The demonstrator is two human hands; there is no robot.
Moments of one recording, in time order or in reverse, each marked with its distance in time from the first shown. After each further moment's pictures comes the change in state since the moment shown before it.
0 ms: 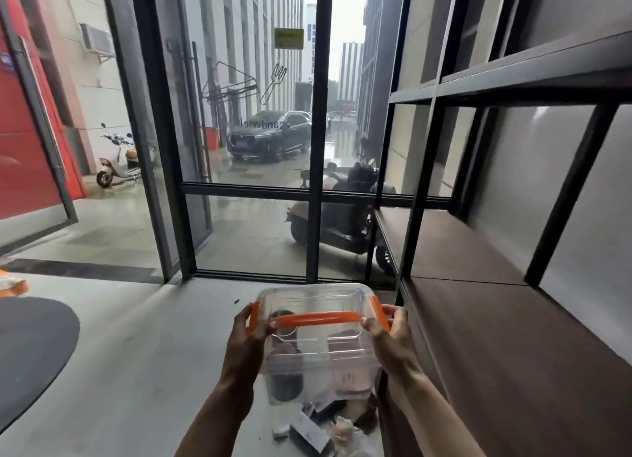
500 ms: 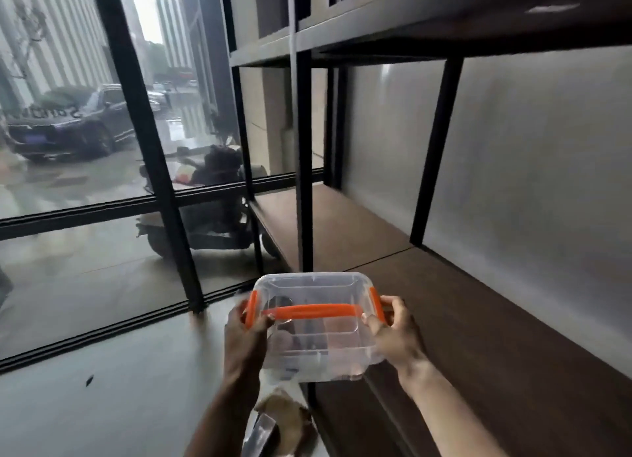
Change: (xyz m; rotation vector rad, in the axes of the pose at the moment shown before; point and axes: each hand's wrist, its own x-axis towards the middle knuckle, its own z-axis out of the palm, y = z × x) left_hand 0.264 -0.018 0.258 0.121 -0.405 -0.030; right_hand 0.242 0.036 -0.092 0.040 0.476 0.207
